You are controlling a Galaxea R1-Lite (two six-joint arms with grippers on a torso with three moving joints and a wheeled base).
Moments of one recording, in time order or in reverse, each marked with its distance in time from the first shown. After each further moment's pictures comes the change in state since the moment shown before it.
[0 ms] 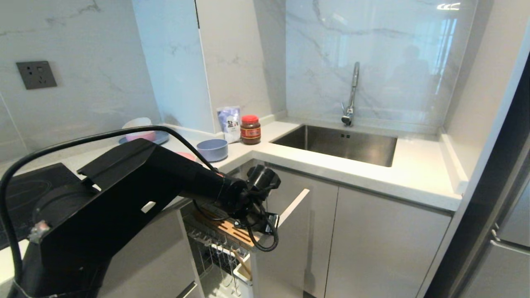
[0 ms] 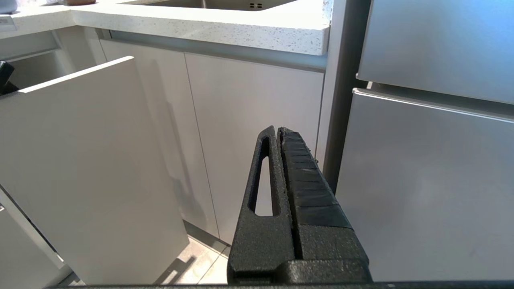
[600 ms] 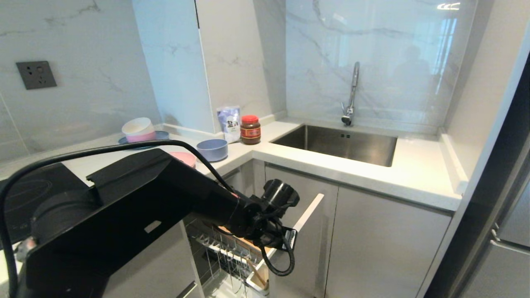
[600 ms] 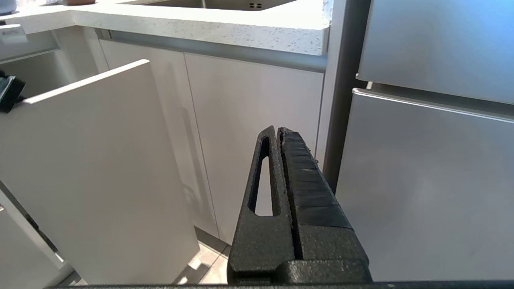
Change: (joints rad) left arm -0.112 -0.023 0.122 -0.147 -0.005 -0.037; right arm 0.000 0.000 0.000 0.000 0.000 0.000
